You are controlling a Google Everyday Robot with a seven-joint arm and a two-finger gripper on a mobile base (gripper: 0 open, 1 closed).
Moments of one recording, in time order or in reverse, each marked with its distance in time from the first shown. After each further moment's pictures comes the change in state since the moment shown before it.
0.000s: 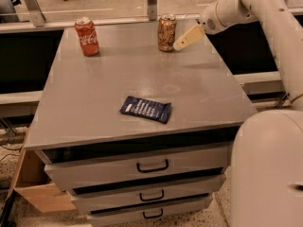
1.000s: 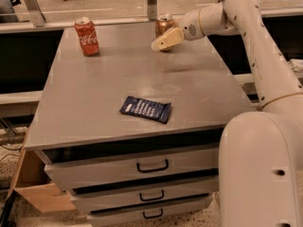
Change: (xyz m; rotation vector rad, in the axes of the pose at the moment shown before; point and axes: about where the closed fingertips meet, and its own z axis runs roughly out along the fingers) arm -0.049 0.067 0.046 -0.304 -0.268 0.073
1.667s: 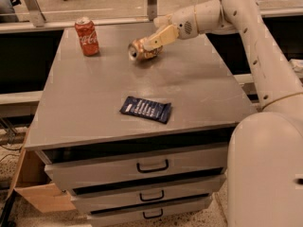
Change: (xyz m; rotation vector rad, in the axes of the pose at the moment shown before) arm -0.037 0.072 0.002 -0.217 -0.092 -0.026
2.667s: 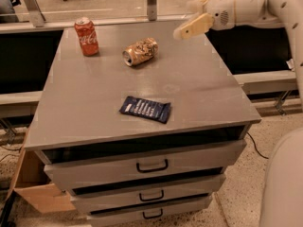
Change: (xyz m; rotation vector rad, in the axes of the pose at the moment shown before) arm -0.021 0.006 -0.092 0.135 -0.043 -0.073
